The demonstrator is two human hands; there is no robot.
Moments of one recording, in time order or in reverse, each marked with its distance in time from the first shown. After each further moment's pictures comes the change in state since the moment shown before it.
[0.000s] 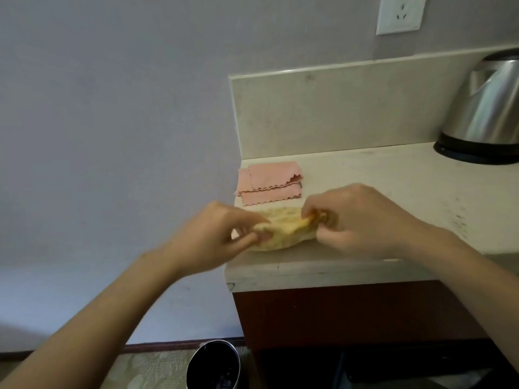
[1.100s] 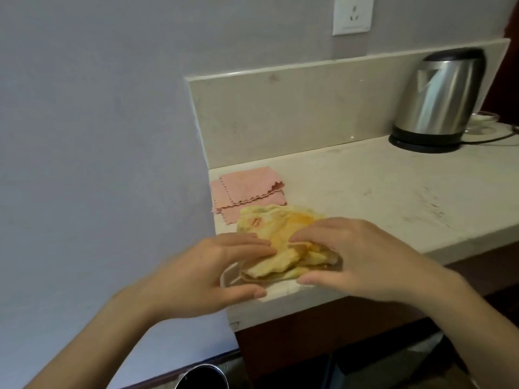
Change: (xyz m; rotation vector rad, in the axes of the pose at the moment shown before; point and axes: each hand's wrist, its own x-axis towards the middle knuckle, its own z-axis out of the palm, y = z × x) left_hand 0.008 -0.059 0.010 -0.118 -0.264 0.245; right_hand -0.009 -0.015 0.032 -0.018 -0.053 0.185
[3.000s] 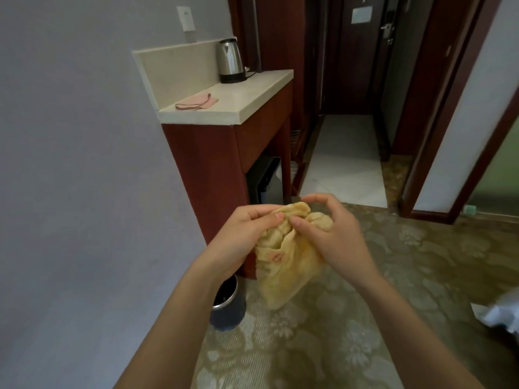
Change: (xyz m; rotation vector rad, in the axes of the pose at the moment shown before) left_hand -0.575 -0.002 -0.071 -1.255 -0.535 0.192; right_hand -0.044 -0.760 0.262 0.332 1.182 1.100
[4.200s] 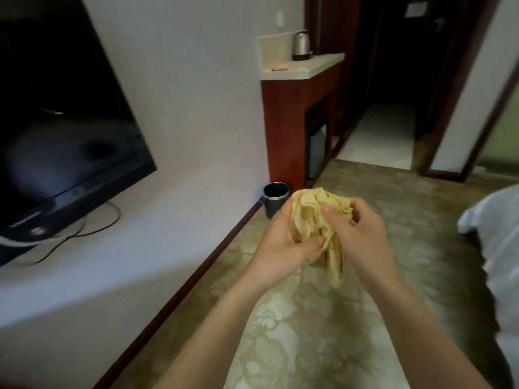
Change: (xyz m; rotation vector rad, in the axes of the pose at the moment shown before) left_hand -0.799 0.034 0.234 0.164 0.265 0.096; right_hand -0.742 -0.278 -0.021 0.227 0.040 0.165
